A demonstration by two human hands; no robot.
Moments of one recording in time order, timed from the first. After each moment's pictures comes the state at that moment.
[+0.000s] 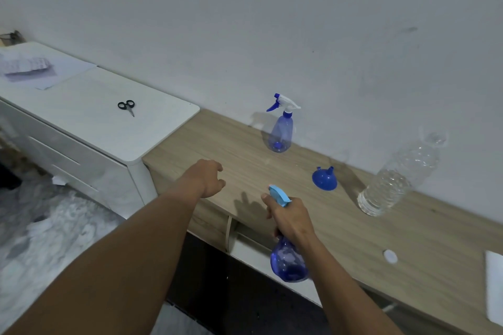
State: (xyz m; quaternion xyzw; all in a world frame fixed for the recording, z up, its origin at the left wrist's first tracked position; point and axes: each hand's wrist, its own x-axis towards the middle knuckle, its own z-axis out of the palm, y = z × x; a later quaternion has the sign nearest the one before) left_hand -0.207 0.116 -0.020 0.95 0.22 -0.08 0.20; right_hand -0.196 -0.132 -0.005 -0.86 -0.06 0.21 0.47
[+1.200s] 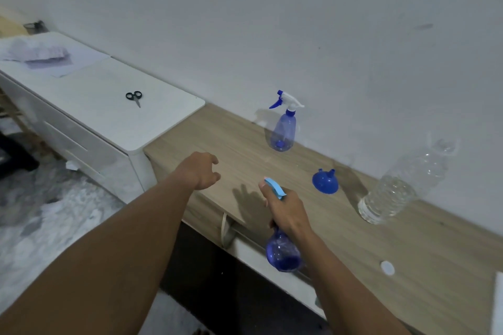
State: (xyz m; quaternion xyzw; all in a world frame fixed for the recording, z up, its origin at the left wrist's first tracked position) left_hand -0.205 0.106 -0.014 0.94 0.25 -0.06 0.20; right_hand -0.168 -0.144 -0.006 -0.84 -0.11 0.23 0.48
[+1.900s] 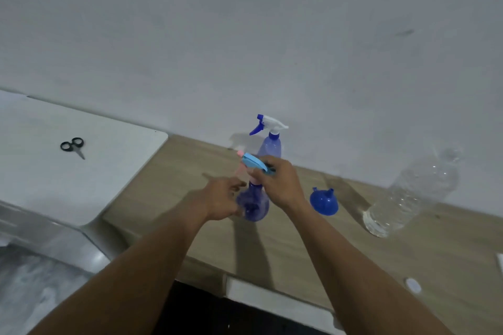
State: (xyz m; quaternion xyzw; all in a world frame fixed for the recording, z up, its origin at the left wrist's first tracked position) left_hand -0.098 0.125 -0.021 0.90 0.07 -0.10 0.42; right_hand -0.055 -0.039 0.029 -0.84 -0.15 0.06 0.52
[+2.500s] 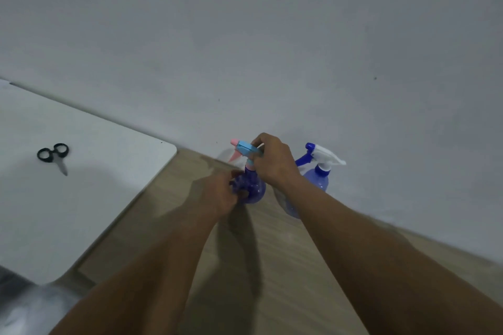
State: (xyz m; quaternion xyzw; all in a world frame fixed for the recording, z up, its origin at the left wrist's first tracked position) left_hand 0.026 0.226 -0.073 0.86 0.17 -0.01 0.48; right_hand 0.097 0.113 0.011 -0.91 -0.18 0.08 0.36
